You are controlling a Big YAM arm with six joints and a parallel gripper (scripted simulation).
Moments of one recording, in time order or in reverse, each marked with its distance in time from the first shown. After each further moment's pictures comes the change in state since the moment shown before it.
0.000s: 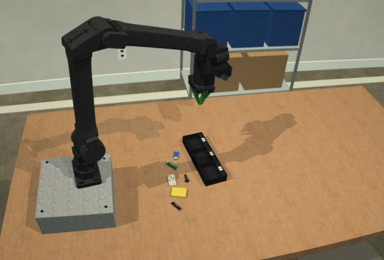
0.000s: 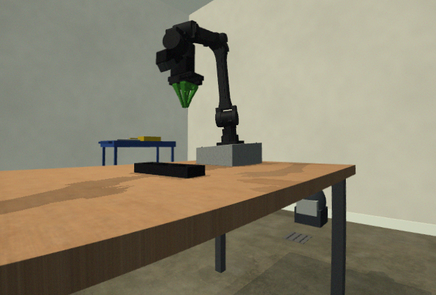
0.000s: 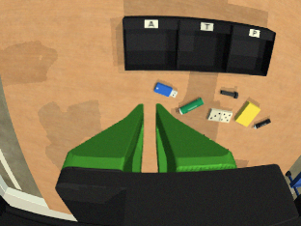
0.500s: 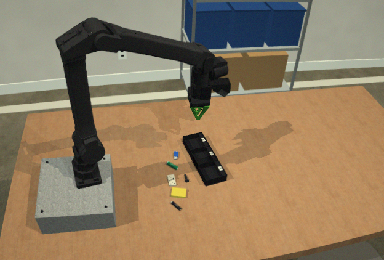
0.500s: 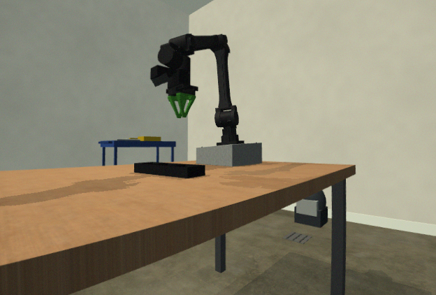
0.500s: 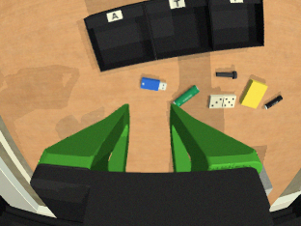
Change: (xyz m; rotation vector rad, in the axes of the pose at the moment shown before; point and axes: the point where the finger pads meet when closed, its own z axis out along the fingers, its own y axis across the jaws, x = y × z) arm 0.024 -0.039 0.026 0.004 0.009 0.207
